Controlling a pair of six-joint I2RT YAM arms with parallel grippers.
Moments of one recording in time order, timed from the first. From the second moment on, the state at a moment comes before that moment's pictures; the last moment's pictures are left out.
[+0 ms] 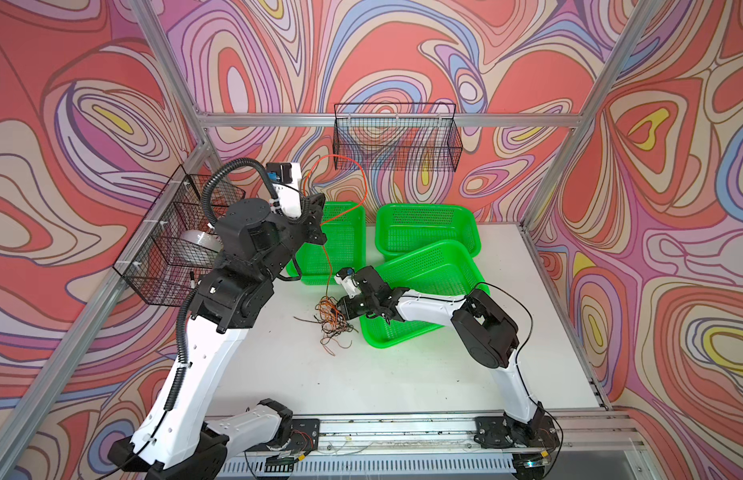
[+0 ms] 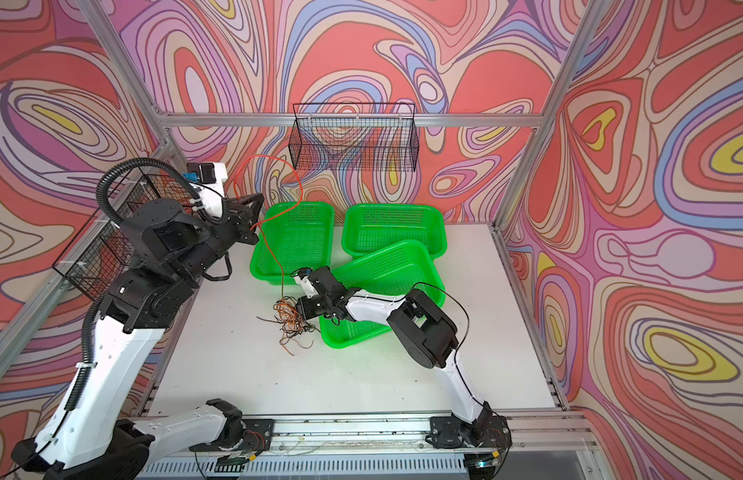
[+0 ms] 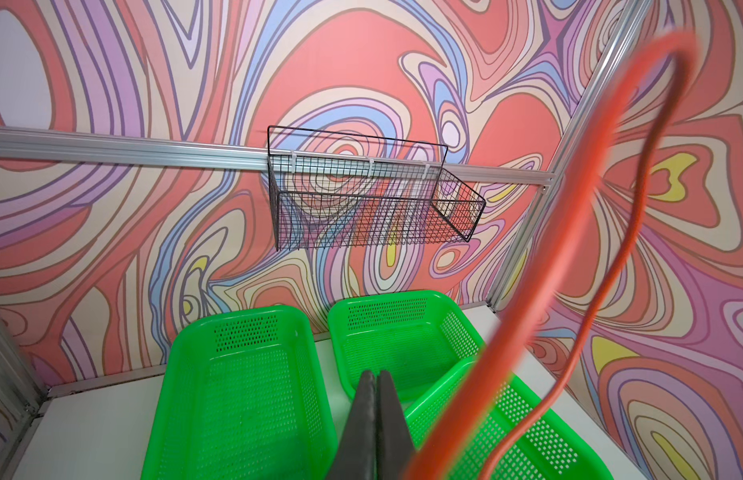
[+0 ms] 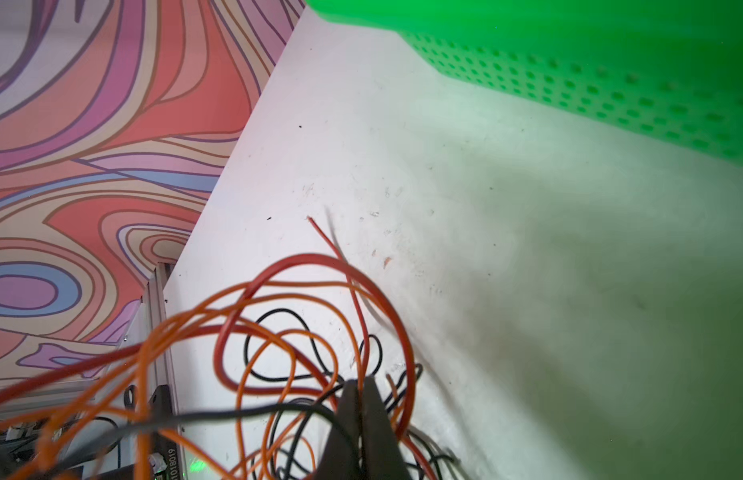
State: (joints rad) left arm -0.43 1.18 1.69 -0.54 -0.05 -0.19; right arm 0.85 2.17 1.51 0.01 -0.41 0.51
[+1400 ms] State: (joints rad) left arm -0.43 1.21 1.65 -0.61 -0.01 -0.23; right arm 0.85 1.84 1.42 0.19 -0.41 0.12
